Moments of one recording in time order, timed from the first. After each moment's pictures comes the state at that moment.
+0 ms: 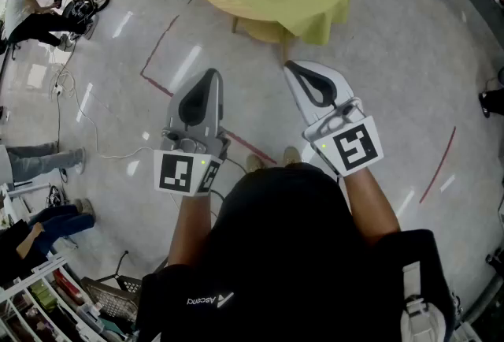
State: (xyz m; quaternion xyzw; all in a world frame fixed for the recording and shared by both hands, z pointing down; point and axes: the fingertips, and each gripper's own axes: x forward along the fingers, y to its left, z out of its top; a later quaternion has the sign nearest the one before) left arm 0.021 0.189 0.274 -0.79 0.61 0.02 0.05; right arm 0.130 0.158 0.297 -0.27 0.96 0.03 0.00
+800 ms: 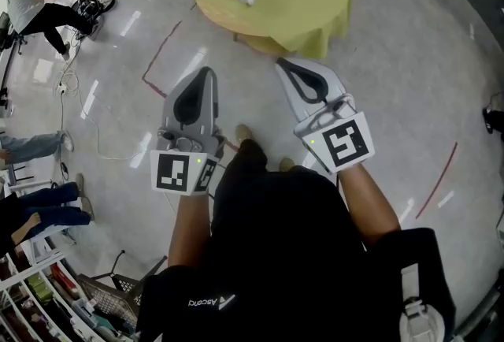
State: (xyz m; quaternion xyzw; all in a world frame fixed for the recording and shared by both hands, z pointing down) left arm 0.045 0.133 0.262 -0.78 0.63 0.01 0.06; right arm 0.147 0.096 0.293 -0.26 0.96 0.04 0.00
